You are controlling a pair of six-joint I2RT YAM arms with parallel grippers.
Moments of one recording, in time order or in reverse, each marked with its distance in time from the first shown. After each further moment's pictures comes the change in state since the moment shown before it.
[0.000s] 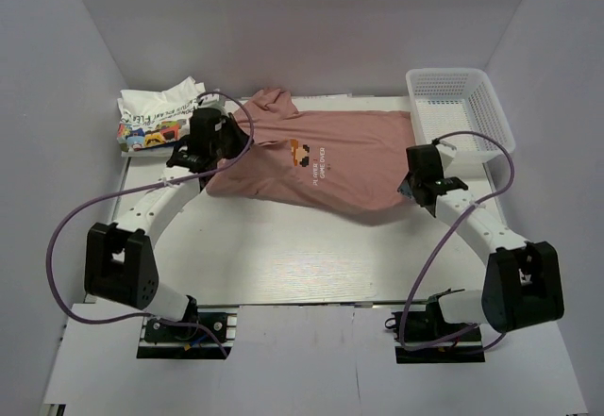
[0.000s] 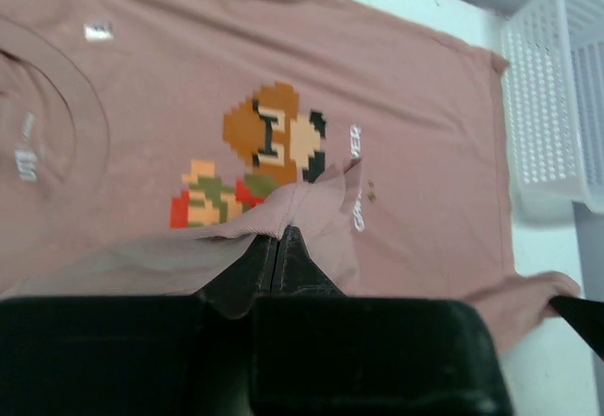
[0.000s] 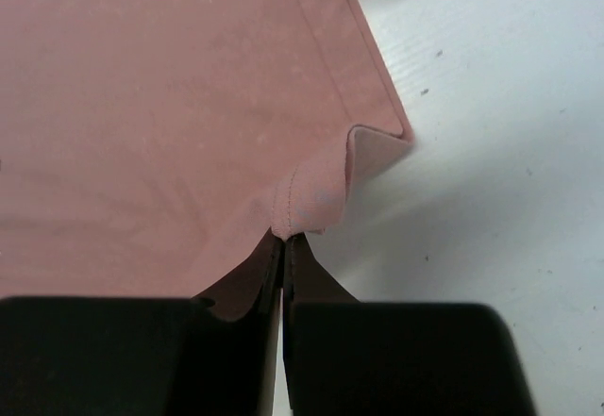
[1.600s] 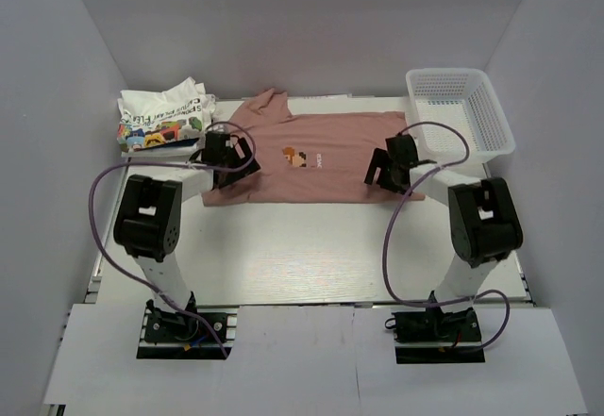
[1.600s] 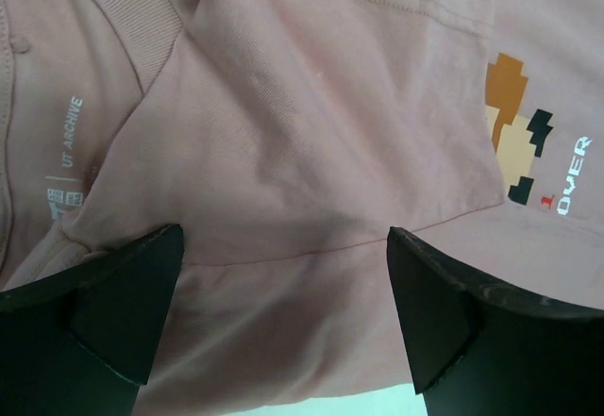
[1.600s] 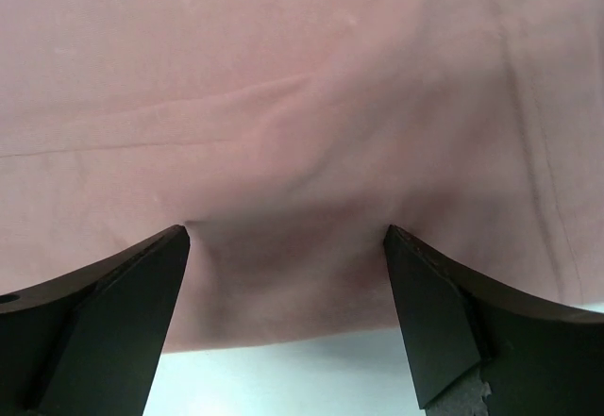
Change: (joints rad) left arm 0.069 0.409 -0.008 0.090 -0.039 -0.014; right arm 0.001 0.495 0.240 0.154 -0.219 -0.177
